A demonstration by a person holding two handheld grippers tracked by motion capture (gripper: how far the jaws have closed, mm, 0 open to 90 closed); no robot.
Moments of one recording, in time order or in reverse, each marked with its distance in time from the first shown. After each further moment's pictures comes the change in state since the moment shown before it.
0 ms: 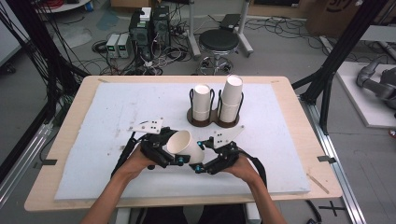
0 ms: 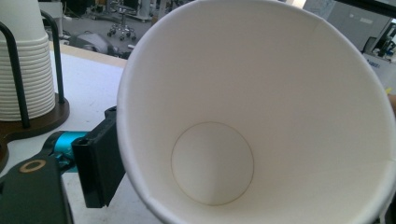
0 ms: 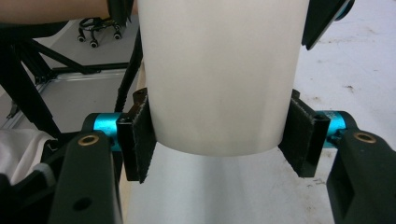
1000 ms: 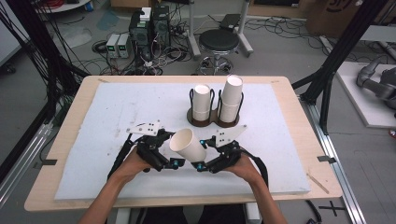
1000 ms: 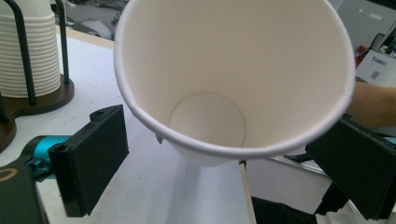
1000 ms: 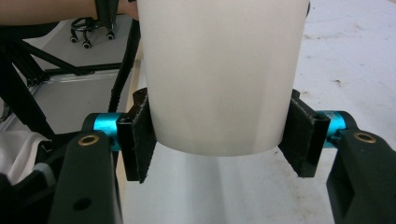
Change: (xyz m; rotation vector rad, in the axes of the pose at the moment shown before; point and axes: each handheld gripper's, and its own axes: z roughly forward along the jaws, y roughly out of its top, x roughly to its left) left arm -0.001 -0.007 -0.009 0.040 0.024 -0.027; right arm -0.002 -0.002 -0.006 0.005 -0.027 0.014
